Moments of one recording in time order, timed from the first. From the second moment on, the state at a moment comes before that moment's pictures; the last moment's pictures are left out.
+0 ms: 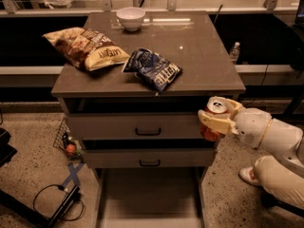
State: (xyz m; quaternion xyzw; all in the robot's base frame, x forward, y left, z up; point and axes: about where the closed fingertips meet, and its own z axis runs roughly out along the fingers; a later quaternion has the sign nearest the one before) arm 0.531 -0.174 0.814 -0.30 0.67 0.29 0.62
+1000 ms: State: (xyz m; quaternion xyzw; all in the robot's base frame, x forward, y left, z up) arm 0.507 -0.135 0.734 -0.30 0.66 0.28 0.63
